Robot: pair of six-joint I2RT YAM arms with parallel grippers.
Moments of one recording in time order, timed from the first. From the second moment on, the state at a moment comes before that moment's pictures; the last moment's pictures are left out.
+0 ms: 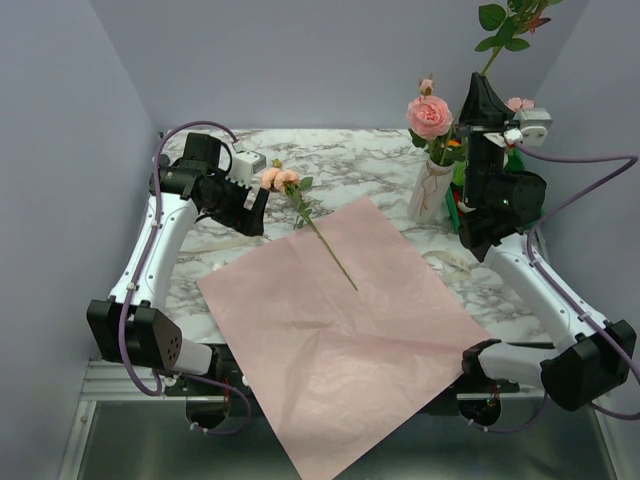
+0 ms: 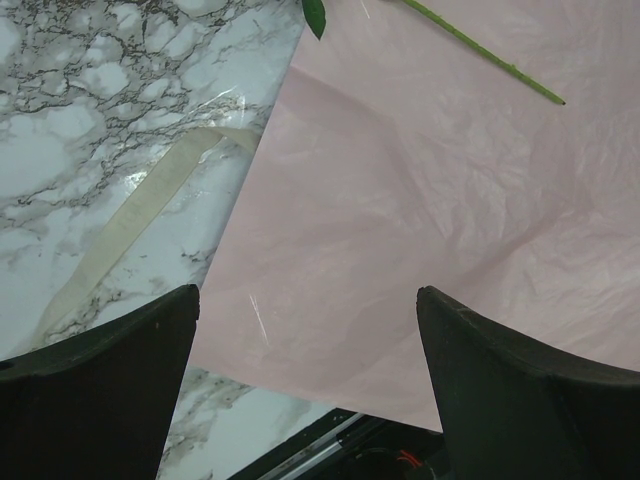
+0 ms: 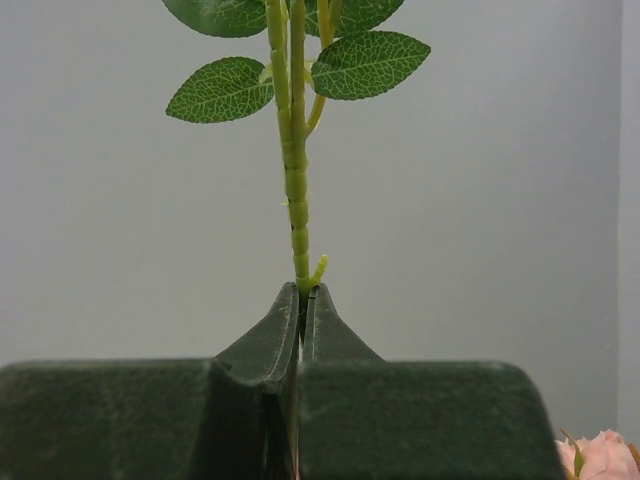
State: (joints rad) left arm -0.14 1.42 1.47 -1.10 0.38 0.29; right arm 0.41 1.21 1.10 0.95 0.27 -0.24
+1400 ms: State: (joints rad) left arm -0.14 1.41 1.42 -1.10 0.39 0.32; right arm 0.37 1.04 0.89 0.34 0.43 0.14
